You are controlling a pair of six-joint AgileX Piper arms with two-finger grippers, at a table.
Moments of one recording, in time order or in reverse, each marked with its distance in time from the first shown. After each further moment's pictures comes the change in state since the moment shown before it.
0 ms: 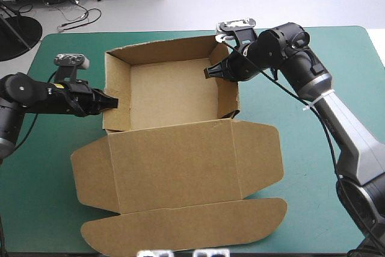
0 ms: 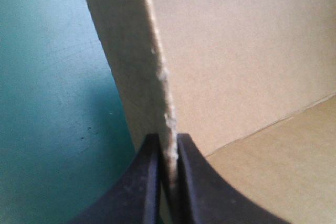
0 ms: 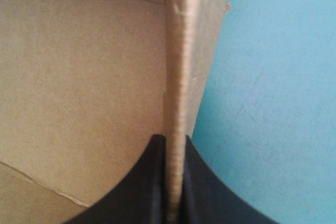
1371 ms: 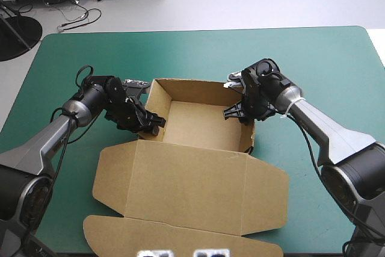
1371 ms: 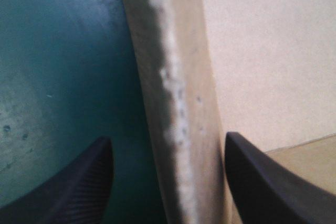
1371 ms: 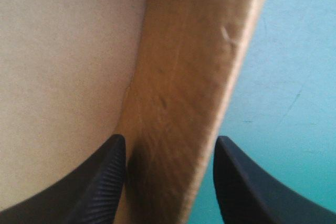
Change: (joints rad) left arm -0.332 0.399 -0.007 0.294 -0.090 -0.301; right arm -0.004 0.104 0.342 -0.254 0.014 0.148
